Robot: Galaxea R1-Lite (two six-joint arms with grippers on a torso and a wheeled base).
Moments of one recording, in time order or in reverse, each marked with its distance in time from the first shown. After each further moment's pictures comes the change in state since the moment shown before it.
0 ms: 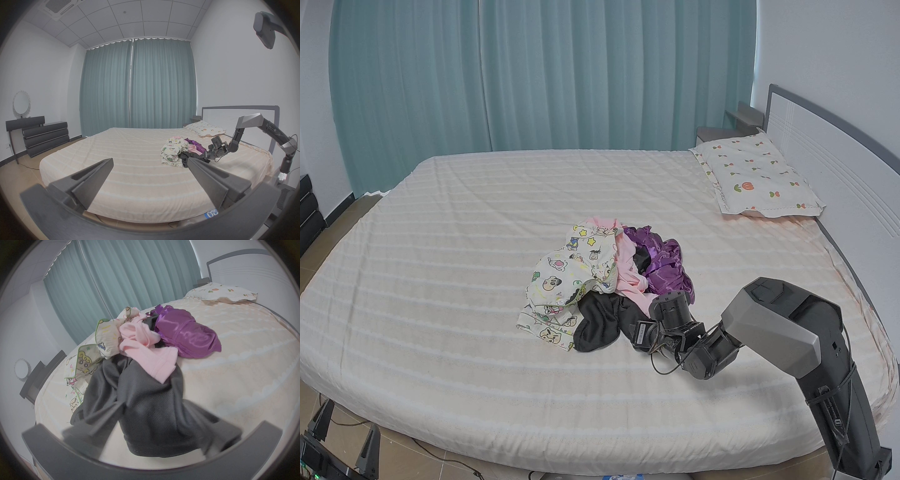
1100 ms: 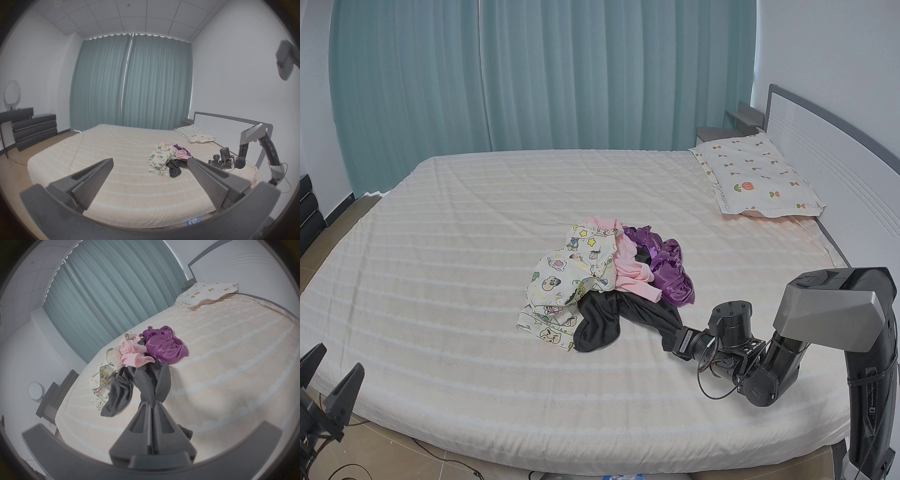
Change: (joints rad) left arm -0.071 0.497 -0.240 -0.169 -0.053 -0.115; right arm -0.050 -0.281 0.660 -0.505 0.081 0.133
